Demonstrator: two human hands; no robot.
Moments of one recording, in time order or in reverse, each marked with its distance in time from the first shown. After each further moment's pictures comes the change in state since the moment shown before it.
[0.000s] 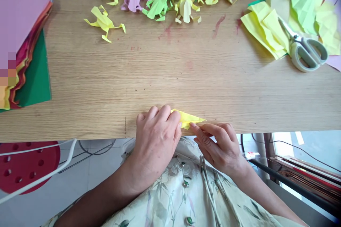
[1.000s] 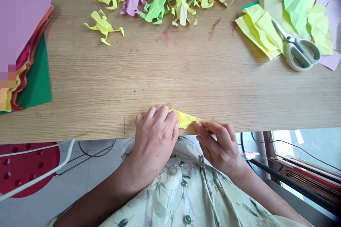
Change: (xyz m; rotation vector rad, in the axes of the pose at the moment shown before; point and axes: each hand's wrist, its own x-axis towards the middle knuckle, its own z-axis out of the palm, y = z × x) left_hand -0.001 0.000 0.003 0.033 0.034 0.015; right_hand -0.012 0.002 0.005 -0.047 0.043 0.040
